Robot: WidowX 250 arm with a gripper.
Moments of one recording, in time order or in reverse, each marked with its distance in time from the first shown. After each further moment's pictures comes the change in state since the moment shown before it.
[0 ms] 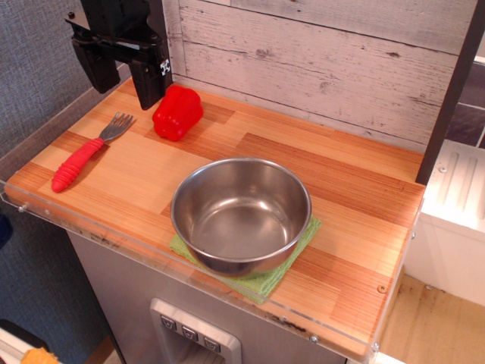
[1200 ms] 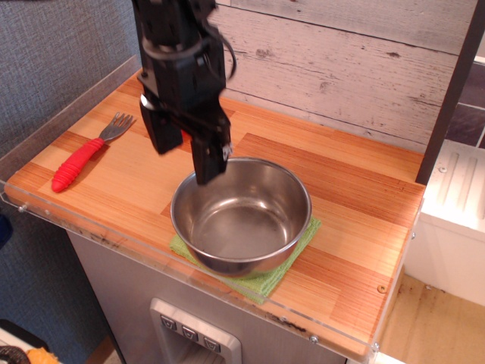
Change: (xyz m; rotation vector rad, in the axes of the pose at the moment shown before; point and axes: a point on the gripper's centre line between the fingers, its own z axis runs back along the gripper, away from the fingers) arm -0.028 -0.087 -0.029 -0.016 0.068 -0.228
